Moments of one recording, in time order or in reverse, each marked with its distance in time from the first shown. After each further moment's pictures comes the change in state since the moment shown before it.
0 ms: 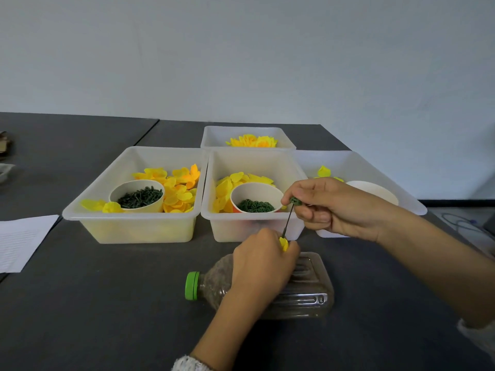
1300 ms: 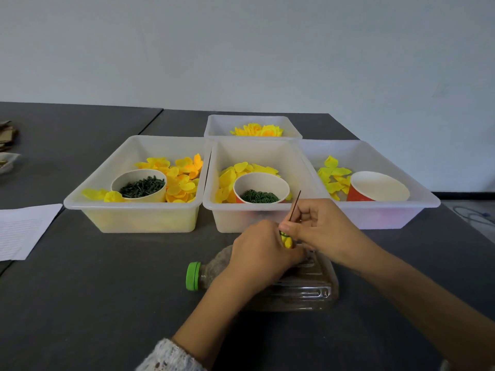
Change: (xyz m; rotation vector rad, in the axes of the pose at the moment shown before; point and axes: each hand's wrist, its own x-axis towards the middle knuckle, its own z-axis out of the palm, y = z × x) left_hand 0.009 -0.008 -0.011 0.001 -0.207 0.087; right_hand 0.004 0.063 0.023 -0.377 0.302 -0.223
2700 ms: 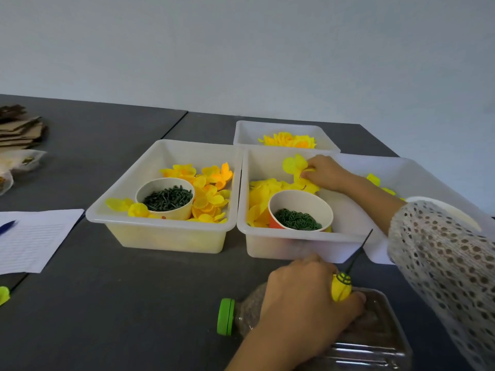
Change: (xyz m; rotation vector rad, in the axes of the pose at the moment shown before) left_hand -0.003 -0.016 -0.001 0.060 0.020 0.123; right_hand 0.238 0.061 -0.046 -0.883 -0.026 0.020
